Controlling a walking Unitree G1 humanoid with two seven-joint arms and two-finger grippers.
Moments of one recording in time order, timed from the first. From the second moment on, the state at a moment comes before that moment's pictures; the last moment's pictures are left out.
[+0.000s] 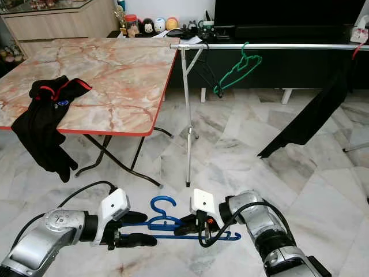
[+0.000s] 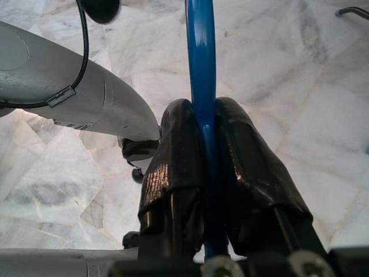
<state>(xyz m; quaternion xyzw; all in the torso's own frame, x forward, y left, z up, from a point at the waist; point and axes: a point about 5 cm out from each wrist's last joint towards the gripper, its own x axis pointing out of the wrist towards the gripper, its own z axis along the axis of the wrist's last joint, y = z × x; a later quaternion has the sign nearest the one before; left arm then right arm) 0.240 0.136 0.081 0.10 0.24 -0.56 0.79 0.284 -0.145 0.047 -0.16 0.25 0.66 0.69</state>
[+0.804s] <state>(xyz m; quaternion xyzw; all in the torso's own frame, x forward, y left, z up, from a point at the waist) 0.243 0.130 0.079 0.09 0.23 -0.56 0.79 0.281 -0.129 0.044 -0.13 0.23 0.67 0.69</state>
